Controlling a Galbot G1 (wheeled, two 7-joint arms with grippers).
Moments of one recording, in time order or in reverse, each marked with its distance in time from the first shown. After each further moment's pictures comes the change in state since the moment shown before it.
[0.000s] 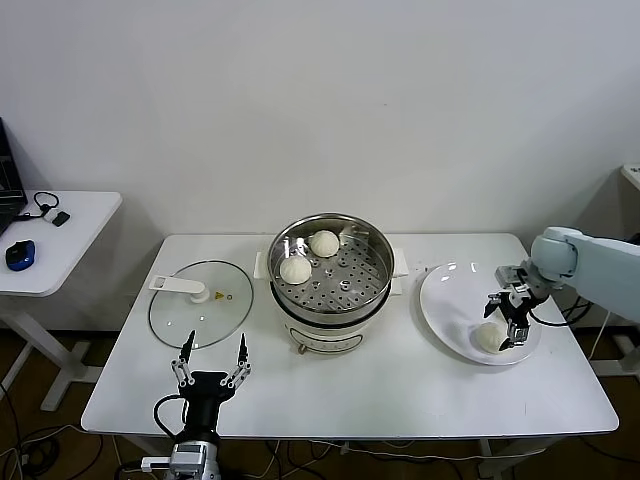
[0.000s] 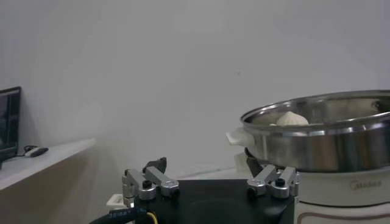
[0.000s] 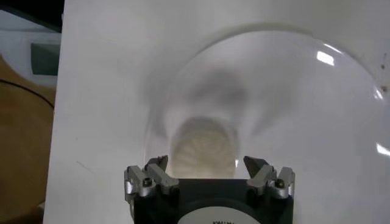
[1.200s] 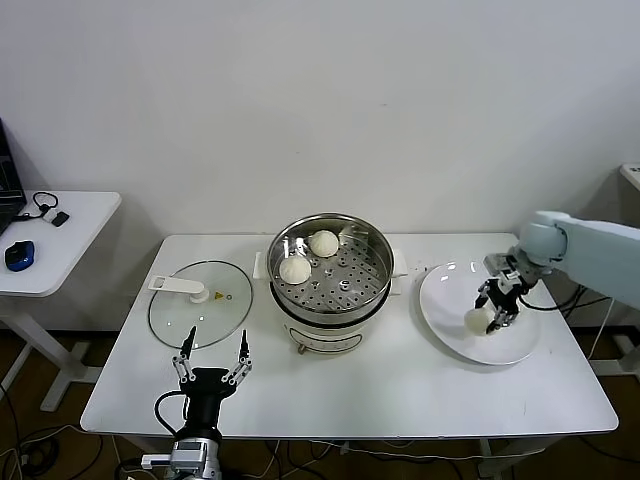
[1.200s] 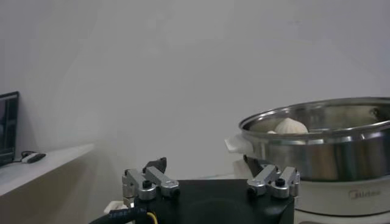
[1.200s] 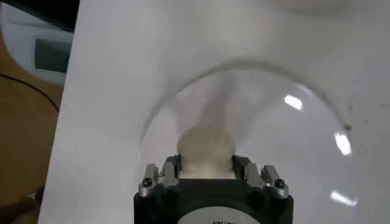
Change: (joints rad) left arm -0.007 0.000 0.008 -0.011 0.002 0.003 0.003; right arm 0.179 0.051 -0.120 0.089 0.044 0.014 -0.017
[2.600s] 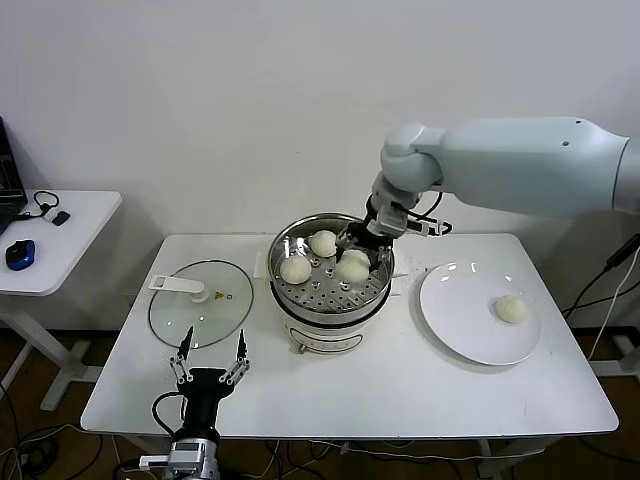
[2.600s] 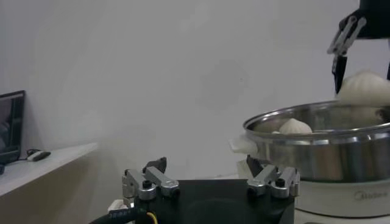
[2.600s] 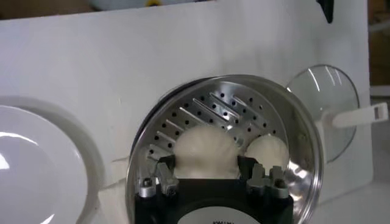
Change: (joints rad) left arm -0.001 0.000 -0.009 0.003 -0.009 -0.007 -0.009; right arm 0.312 0.410 -0.028 0.230 -0.264 0.543 0.198
